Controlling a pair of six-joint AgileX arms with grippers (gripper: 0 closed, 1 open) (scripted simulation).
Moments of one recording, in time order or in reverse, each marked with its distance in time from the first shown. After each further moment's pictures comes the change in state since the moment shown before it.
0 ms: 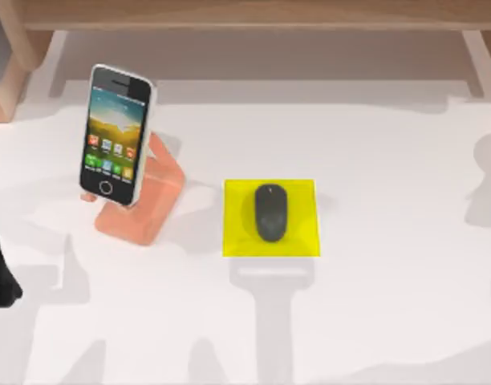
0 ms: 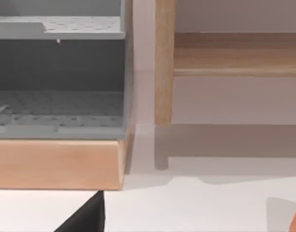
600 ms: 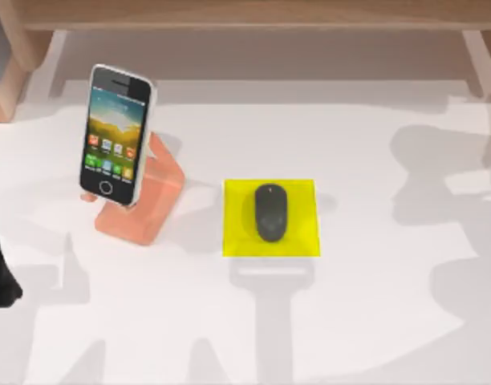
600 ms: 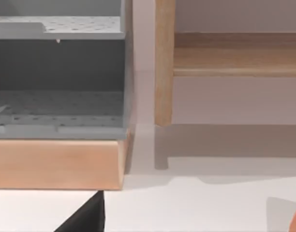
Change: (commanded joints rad) left arm 0.000 0.000 0.000 0.000 0.000 0.000; right arm 0.130 -0.079 0.010 -0.008 -0.061 0.064
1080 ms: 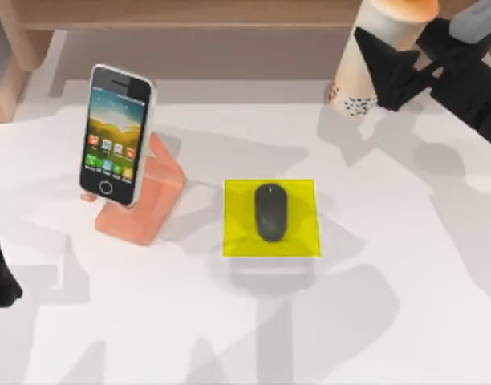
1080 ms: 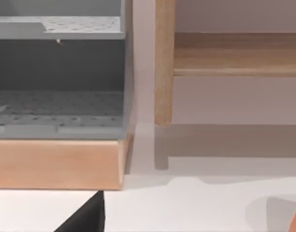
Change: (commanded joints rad) left arm 0.000 0.000 0.000 0.000 0.000 0.000; right arm 0.467 -0.075 0.166 -0.130 -0.110 0.200
